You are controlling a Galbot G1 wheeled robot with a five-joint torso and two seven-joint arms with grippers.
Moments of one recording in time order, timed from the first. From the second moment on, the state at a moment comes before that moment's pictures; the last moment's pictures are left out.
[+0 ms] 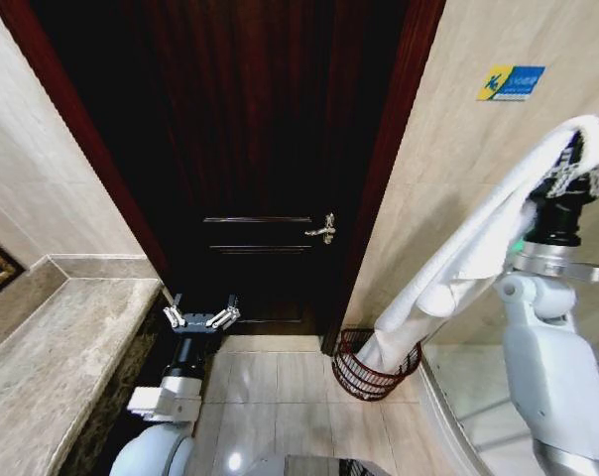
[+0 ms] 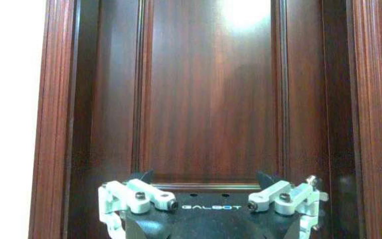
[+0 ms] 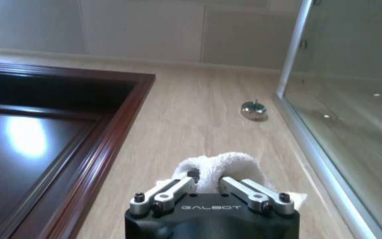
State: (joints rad) left arm 1.83 -1.55 -0.55 -2.50 -0.03 -0.04 -0.01; right arm -0.86 1.02 0.81 1.75 0.64 0.61 -0.17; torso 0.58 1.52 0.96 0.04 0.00
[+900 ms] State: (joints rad) left arm 1.83 -1.55 -0.55 -2.50 -0.03 -0.04 -0.01; right arm -0.91 1.05 0.81 1.69 0.62 0.64 -0.19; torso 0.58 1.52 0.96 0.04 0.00
